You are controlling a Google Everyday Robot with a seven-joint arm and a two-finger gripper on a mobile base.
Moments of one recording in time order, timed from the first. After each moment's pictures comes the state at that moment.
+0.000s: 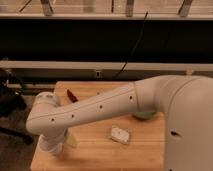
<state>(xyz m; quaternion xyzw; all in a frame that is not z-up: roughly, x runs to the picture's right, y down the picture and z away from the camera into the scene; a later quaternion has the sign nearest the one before) -0.201 0.241 0.634 -0.24 -0.24 -0.59 0.73</state>
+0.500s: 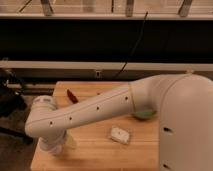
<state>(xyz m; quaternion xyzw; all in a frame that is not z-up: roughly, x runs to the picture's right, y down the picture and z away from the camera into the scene) -0.205 0.252 0.649 -0.24 -0.24 -0.60 0.72</state>
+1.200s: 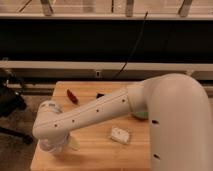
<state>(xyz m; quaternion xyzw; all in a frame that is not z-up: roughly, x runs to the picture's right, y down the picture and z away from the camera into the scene) -0.204 0.276 0.683 -0.25 -0.24 -0.60 0.72</state>
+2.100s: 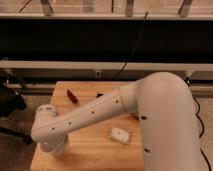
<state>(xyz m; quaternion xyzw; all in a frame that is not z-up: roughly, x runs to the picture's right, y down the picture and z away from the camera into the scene) -0.212 0.287 0.697 -0.25 -0.24 -0.61 0.72</state>
